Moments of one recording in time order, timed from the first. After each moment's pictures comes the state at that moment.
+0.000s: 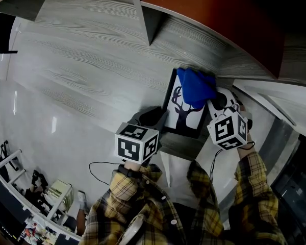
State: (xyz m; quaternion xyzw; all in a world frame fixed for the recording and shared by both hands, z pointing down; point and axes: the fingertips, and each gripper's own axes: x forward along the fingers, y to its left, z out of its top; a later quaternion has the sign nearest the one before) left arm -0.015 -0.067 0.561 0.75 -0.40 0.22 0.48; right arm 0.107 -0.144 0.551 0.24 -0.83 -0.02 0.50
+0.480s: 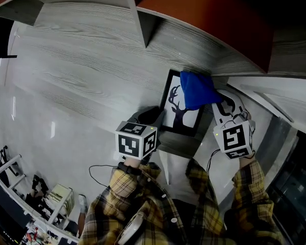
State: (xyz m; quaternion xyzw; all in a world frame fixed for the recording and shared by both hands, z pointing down) left arm -0.013 -0.066 0.565 0.75 -0.40 0.22 0.48; right arm 0.122 -0.142 0.494 0.31 -0.84 0.01 0.43
